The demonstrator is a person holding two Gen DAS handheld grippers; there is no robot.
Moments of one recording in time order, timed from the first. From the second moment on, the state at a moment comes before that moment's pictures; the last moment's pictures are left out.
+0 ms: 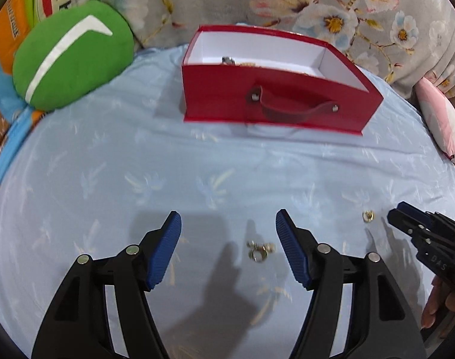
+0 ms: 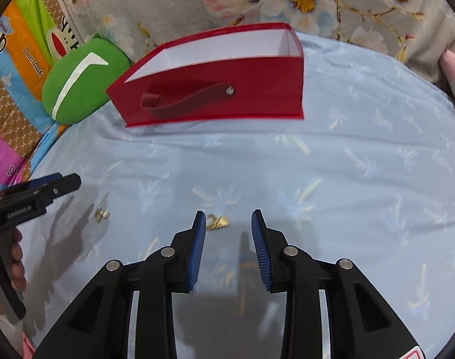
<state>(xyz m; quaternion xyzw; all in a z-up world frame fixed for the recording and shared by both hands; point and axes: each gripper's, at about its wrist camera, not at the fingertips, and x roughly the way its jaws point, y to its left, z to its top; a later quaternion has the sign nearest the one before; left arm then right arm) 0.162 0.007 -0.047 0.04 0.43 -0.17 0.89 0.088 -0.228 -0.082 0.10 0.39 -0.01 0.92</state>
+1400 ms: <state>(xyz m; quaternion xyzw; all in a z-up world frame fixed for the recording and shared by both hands) 0.153 -0.026 -0.083 0.03 0.44 -0.21 0.87 0.111 -0.204 -0.103 0.10 0.40 -0.02 0.91</state>
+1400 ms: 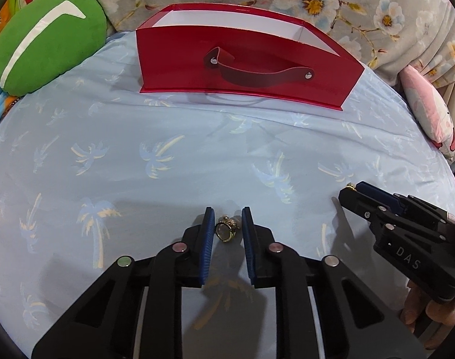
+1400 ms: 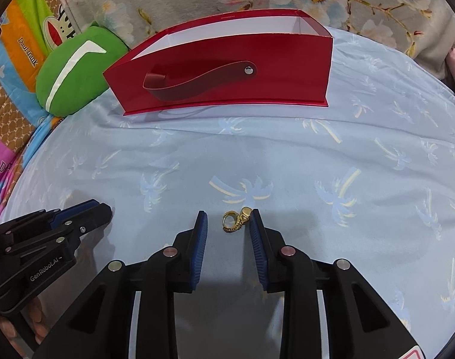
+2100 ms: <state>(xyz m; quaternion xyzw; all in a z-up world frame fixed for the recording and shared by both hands) 0.150 -0.016 -0.066 0.01 0.43 -0.23 0.88 0.104 -0.208 -0.083 0.11 0.37 -0.02 0.92</state>
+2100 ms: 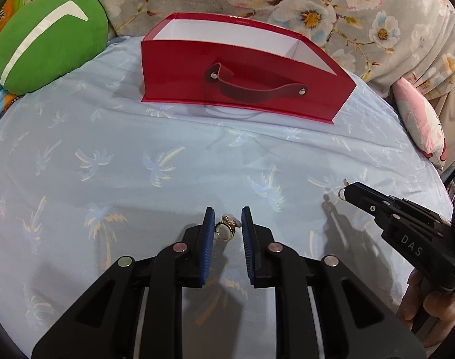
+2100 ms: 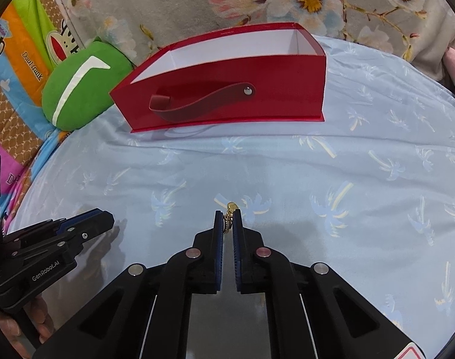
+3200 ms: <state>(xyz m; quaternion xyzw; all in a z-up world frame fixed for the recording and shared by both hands) 0.275 -0.072 0.080 0.05 0.29 -0.24 0.93 0.215 -0.246 0.073 0.06 0.25 0.00 0.97</state>
